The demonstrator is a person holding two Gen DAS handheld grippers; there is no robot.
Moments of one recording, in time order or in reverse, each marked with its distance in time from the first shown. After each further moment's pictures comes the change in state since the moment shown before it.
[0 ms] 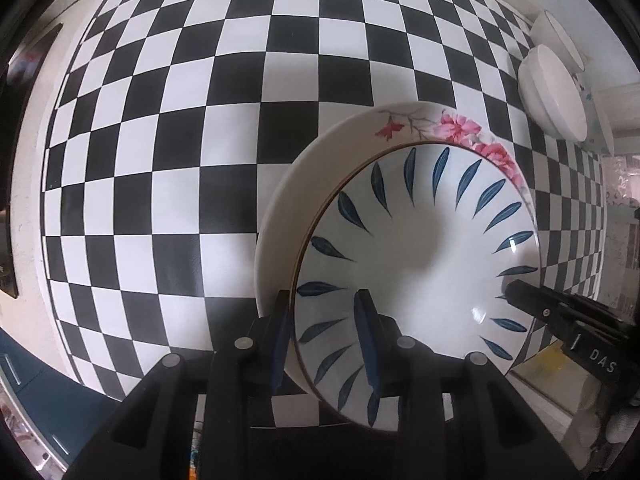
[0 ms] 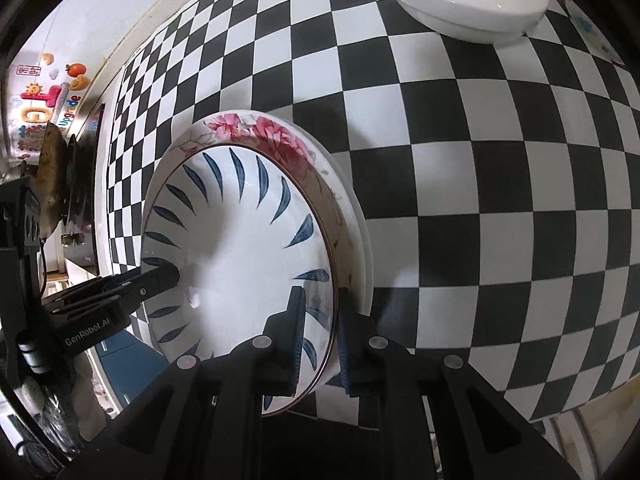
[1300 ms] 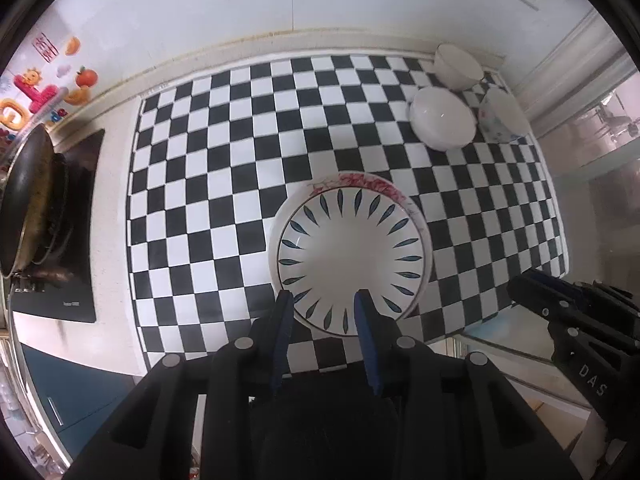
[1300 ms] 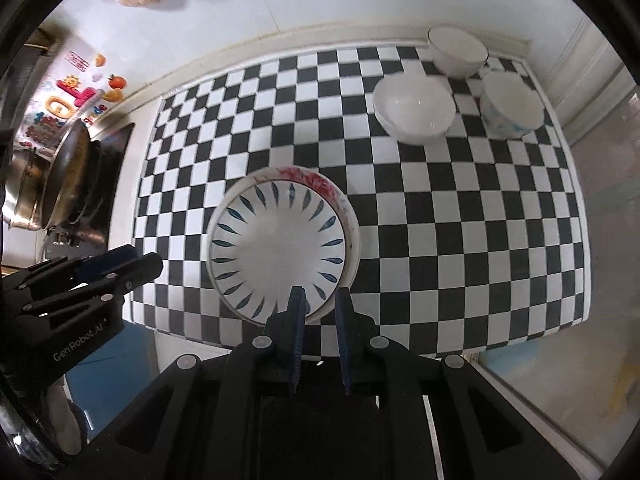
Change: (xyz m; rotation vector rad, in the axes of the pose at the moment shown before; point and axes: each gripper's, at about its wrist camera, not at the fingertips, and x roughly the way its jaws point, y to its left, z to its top) left arm -0.165 -0.061 -0.065 0.180 -0.237 0.058; right arm -0.165 0.088 -0.086 -0.075 -0.243 -0.191
